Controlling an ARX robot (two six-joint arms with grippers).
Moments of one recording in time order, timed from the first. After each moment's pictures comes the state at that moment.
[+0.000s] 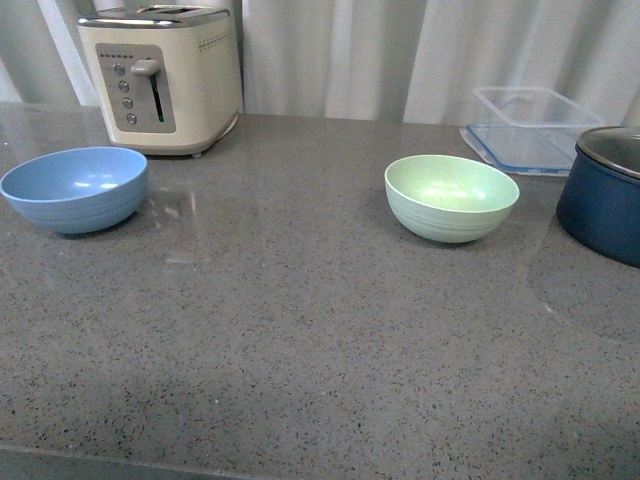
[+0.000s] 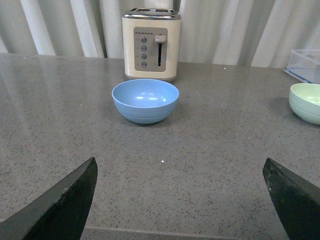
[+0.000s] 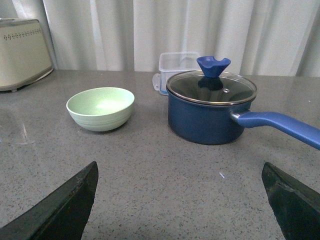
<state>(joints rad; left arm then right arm) 0.00 0.00 0.02 0.00 0.00 0.00 0.00 0.00 0.01 0.00 0.00 0.00</state>
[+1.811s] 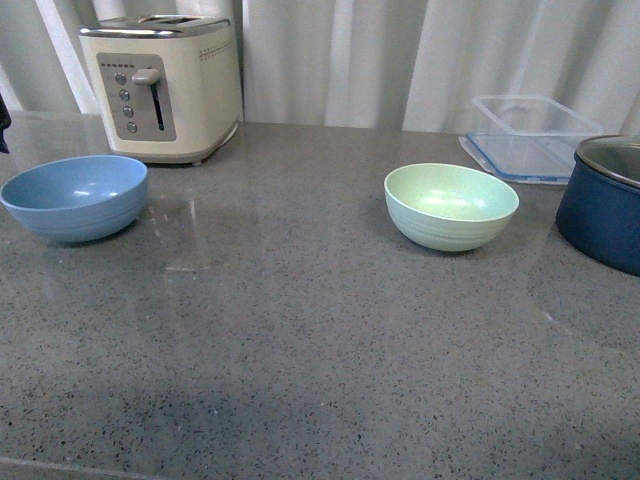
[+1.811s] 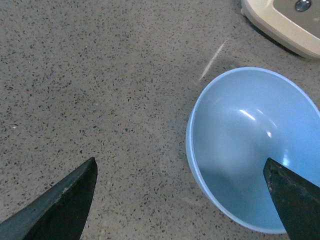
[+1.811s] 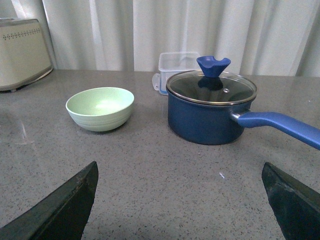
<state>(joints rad) 0.17 1.73 1.20 -0.13 -0.09 -0.35 0.00 0.00 0.01 0.00 0.00 0.00</state>
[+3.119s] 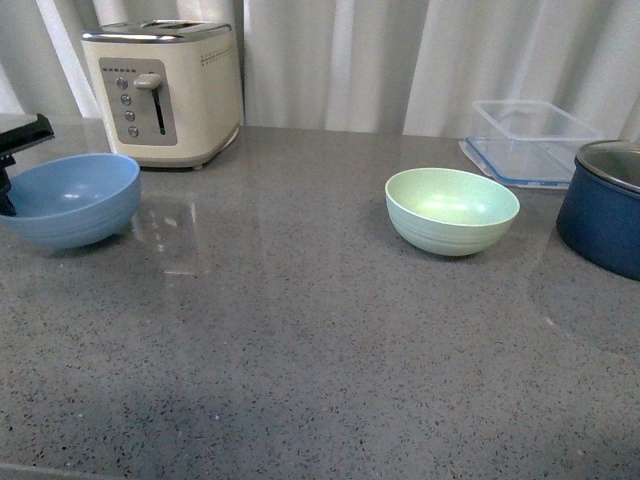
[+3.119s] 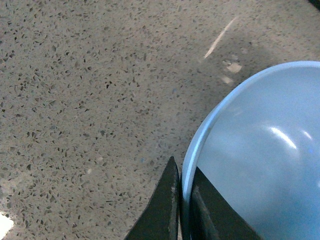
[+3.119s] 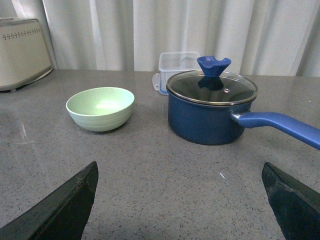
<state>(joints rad) 0.14 1.92 1.34 -0.17 -0.04 -0.41 0.00 0.00 0.01 0.00 0.00 0.00</state>
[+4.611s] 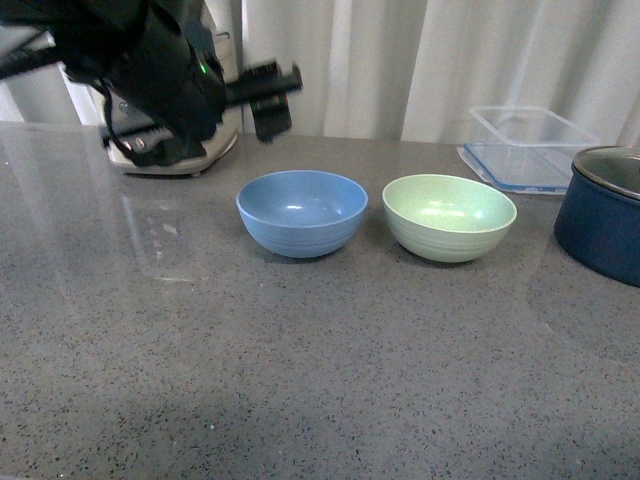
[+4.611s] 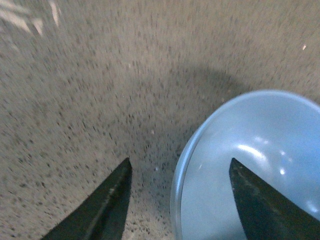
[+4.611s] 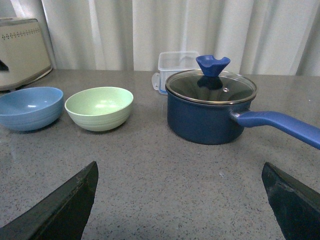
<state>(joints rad) -0.26 1.98 1.51 -0.02 -0.13 -0.35 0.00 0.00 0.01 0.00 0.00 0.00</state>
